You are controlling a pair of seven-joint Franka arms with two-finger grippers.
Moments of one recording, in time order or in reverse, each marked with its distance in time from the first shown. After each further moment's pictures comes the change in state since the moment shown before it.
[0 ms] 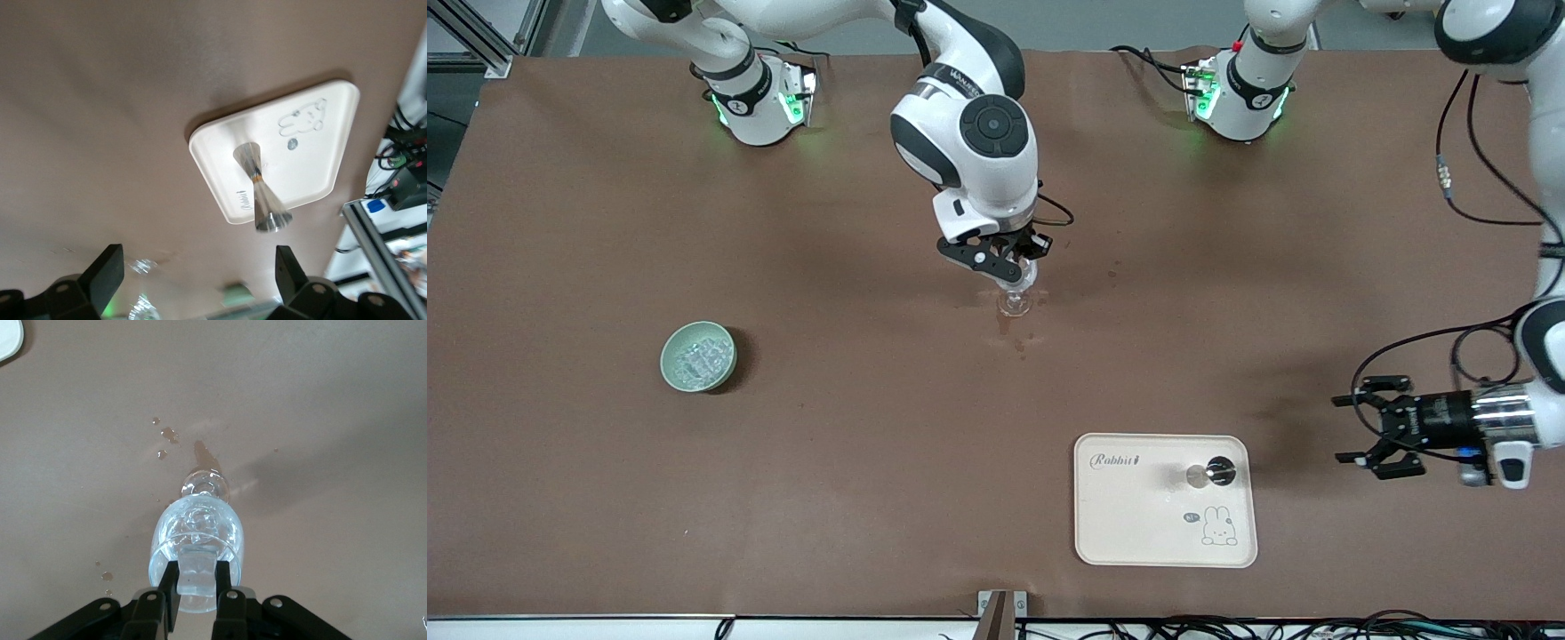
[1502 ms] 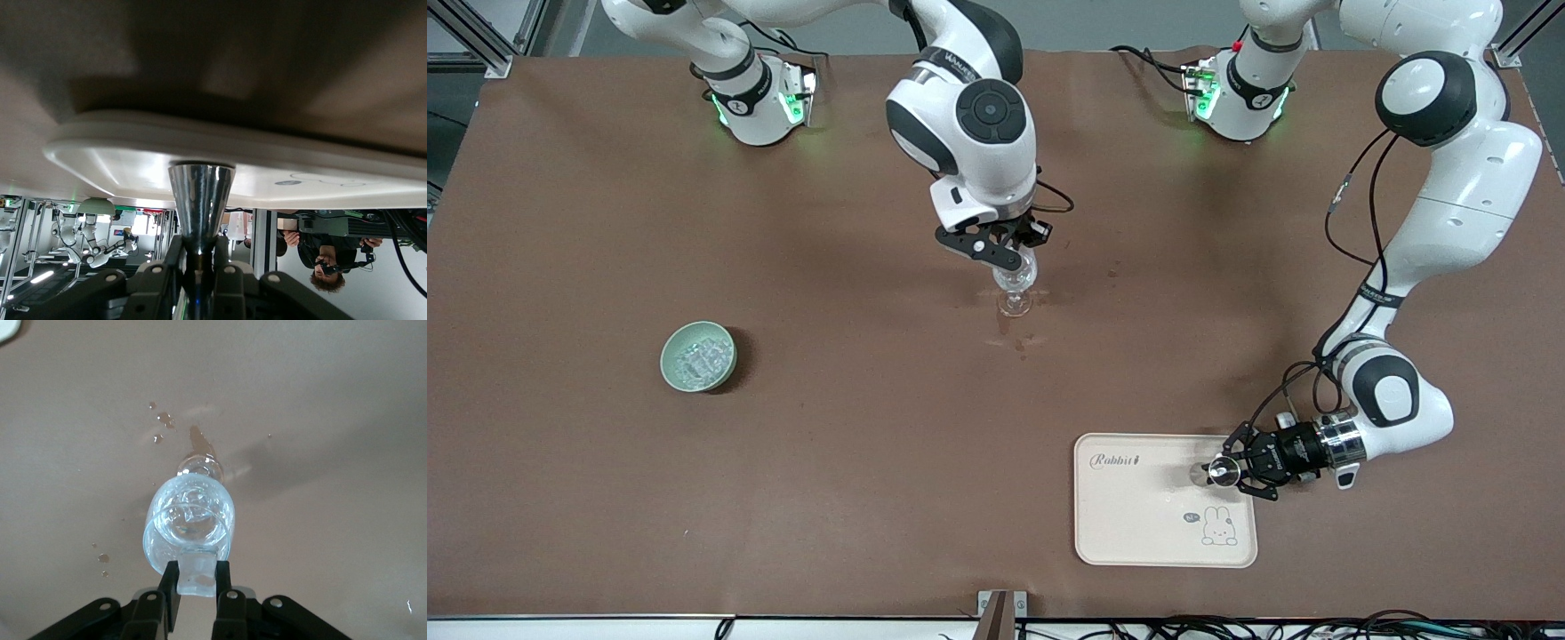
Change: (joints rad) left arm -0.176 0.348 0.041 -0.037 -0.642 0.398 -0.085; right arm -0.004 -0.024 0.018 -0.012 0.022 -0.029 -0.008
